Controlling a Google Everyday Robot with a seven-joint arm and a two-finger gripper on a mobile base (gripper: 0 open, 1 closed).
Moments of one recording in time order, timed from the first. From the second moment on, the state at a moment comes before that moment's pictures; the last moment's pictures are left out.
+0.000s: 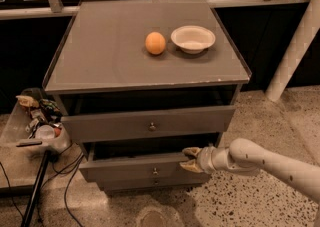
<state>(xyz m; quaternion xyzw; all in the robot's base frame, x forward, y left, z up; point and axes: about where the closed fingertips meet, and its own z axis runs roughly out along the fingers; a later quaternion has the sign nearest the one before) 0.568 -0.131 0.421 -0.53 0.73 0.20 0.37</state>
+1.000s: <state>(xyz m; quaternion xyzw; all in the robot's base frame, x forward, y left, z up) 0.567 -0.131 0.423 -0.54 0.73 0.20 0.37</state>
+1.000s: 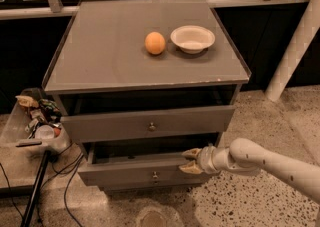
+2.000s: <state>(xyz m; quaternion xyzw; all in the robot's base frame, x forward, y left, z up) 0.545 -0.144 0.419 -0.53 0.73 0.20 0.37</state>
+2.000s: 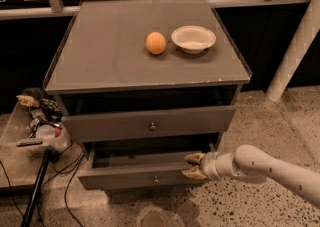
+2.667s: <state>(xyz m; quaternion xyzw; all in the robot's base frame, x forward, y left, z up) 0.534 -0.146 0.419 -0.53 0.73 0.20 0.37</state>
